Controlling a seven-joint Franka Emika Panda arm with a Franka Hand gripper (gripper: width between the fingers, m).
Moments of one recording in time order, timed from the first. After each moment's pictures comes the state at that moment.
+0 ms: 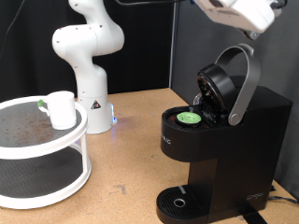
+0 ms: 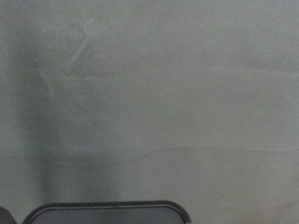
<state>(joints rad) 0.27 -0.15 -0.02 -2.08 0.89 2.12 -0.88</state>
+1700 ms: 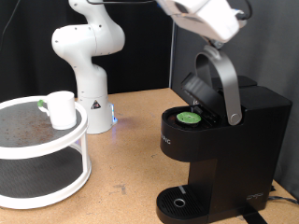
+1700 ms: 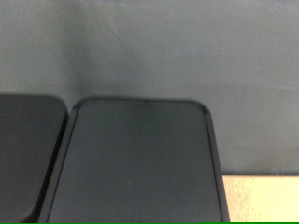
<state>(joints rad) 0.20 -0.18 -0.10 -2.10 0.76 1.96 -0.96</state>
